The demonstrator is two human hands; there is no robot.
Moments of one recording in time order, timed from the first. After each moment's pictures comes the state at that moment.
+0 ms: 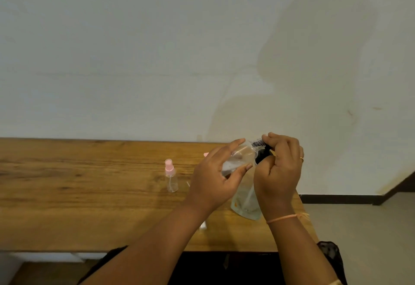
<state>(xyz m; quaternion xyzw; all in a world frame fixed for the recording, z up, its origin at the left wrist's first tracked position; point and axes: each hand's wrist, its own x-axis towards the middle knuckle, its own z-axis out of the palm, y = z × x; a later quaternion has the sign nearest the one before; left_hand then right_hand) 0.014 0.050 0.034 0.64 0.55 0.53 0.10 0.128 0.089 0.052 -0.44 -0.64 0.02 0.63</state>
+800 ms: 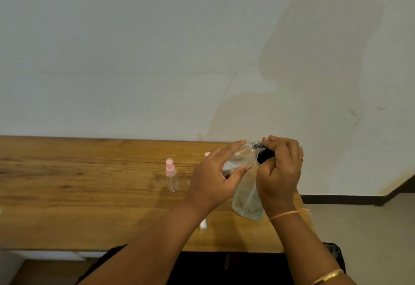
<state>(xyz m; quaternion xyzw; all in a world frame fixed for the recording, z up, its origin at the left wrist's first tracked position) 0.010 0.052 0.032 0.65 0.57 0.49 0.11 0.132 0.098 0.040 -0.40 -0.66 0.01 0.63</state>
